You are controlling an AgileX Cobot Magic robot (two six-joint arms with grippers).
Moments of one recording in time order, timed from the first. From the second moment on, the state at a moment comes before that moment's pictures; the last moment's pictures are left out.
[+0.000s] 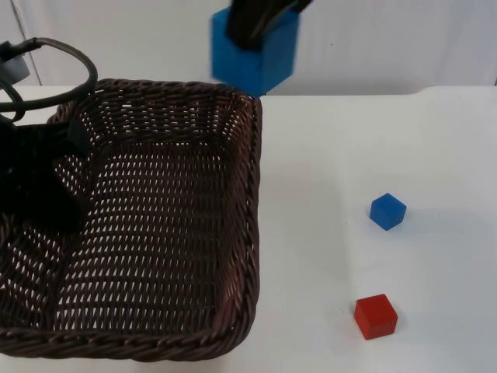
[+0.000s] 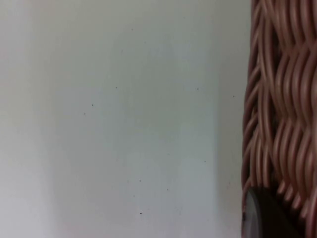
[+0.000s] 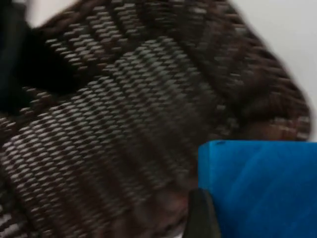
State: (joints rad) right arm 0.76 1.88 -1.84 0.16 1.07 -0.31; left arm -0.05 1.54 -0.76 -0.65 0.66 0.39
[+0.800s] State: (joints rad) right arm 0.81 1.95 -1.84 0.17 0.88 -0.32; left arm -0.05 1.54 -0.76 -0.65 0.67 0.39
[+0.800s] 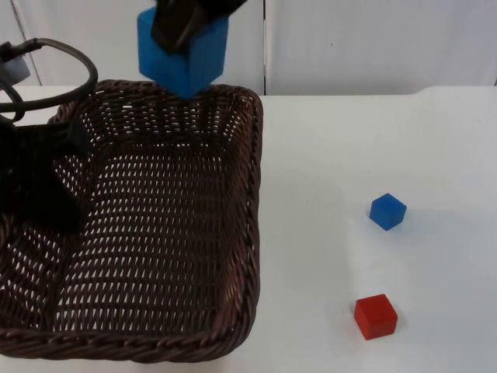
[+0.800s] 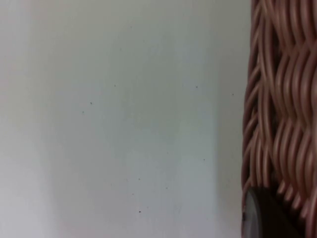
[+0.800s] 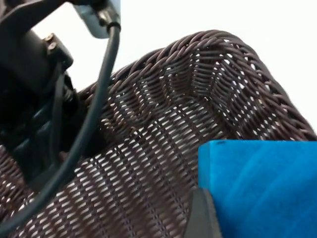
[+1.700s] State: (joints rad) right arm 0.81 2.11 -1.84 0.27 0.84 -0.33; left arm -0.05 1.54 -0.76 -0.65 0.67 0.39
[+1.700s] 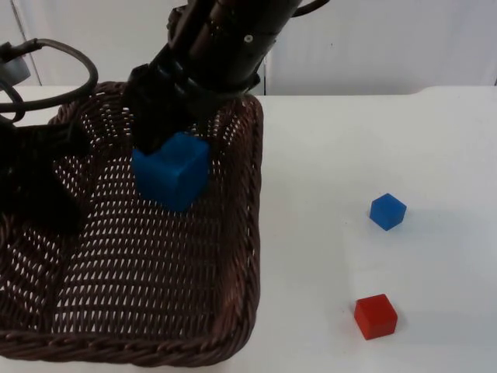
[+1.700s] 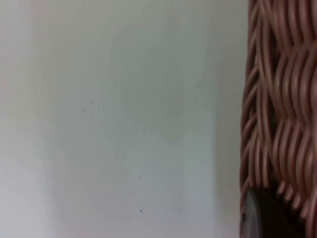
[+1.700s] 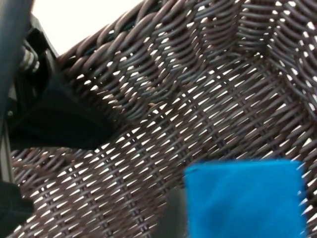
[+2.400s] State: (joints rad) right arm 0.81 1.91 -1.84 0.21 0.90 -0.31; left arm -0.05 1.54 -0.76 -0.65 0.68 0.39
